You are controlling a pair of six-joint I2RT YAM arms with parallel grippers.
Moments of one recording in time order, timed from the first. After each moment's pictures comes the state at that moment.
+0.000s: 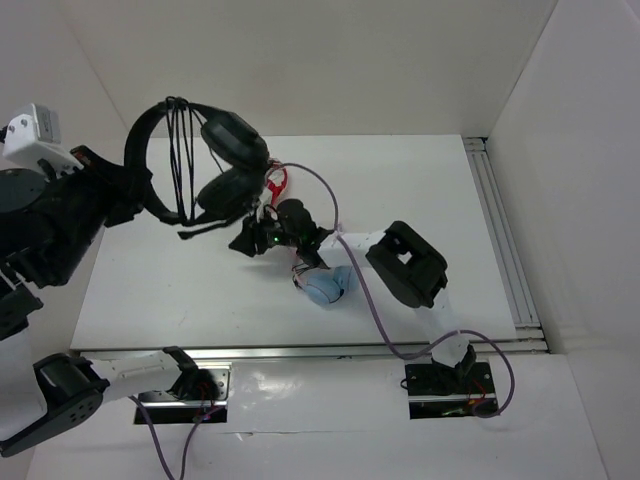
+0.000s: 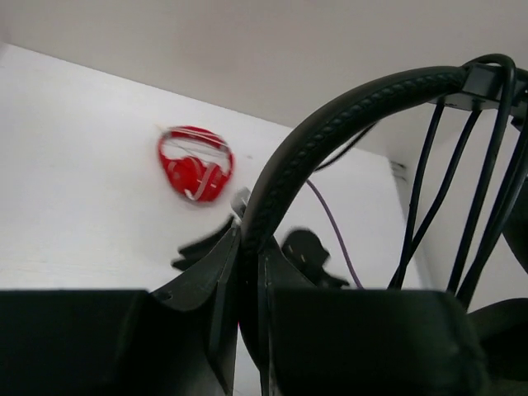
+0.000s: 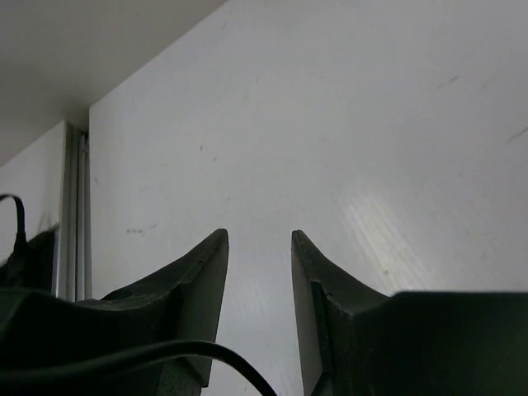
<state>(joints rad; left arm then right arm) -0.66 1.12 2.24 -1.30 -0.53 -0.56 0.85 2.14 1.38 0.62 -0.41 0.35</state>
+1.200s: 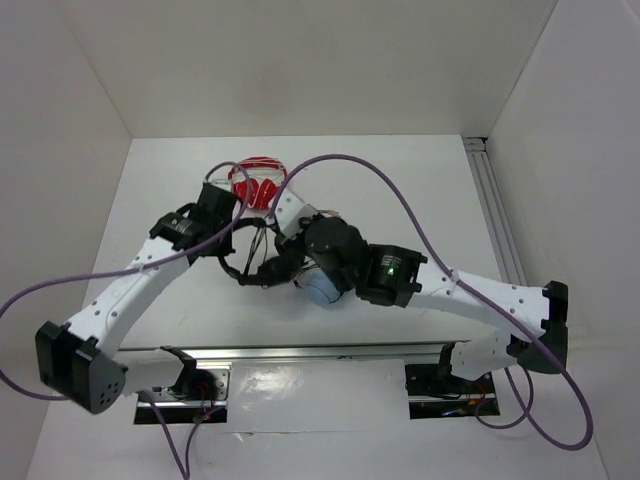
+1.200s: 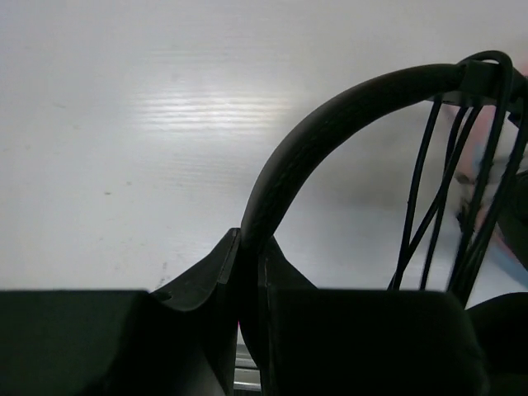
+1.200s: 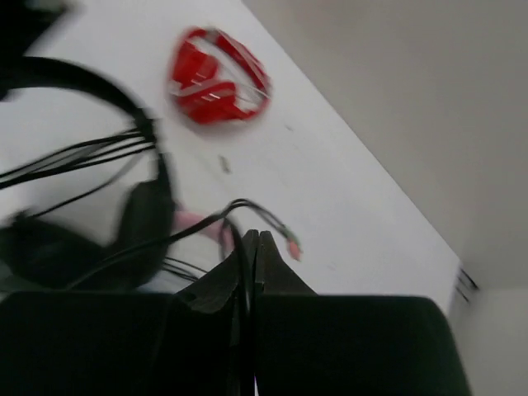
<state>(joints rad) -0.40 1.28 1.17 -0.90 -0.40 -0.39 1.28 1.36 1.39 -0.32 0.69 -0.30</state>
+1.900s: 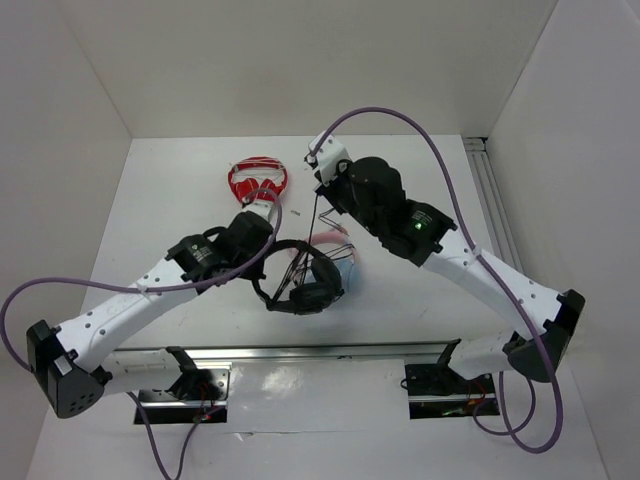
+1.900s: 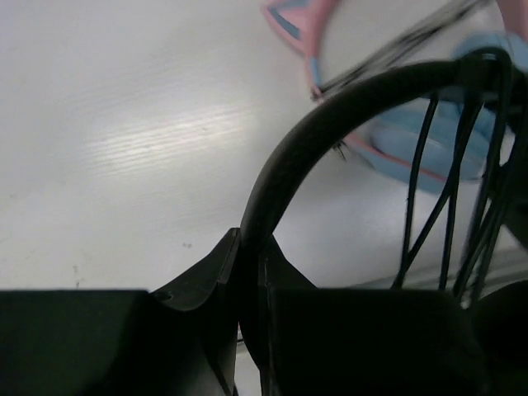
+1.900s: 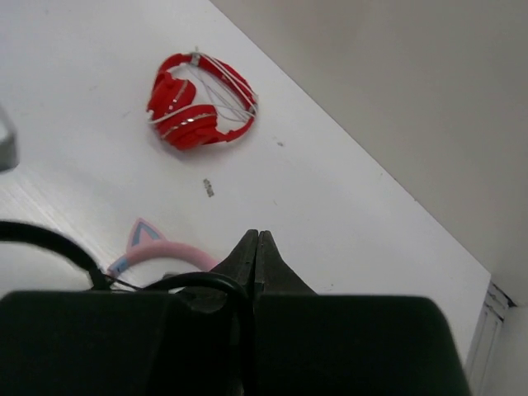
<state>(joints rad) -0.77 1.16 1.08 -0.85 -0.31 -0.48 0.86 1.34 1.45 -0.35 0.32 -0.33</state>
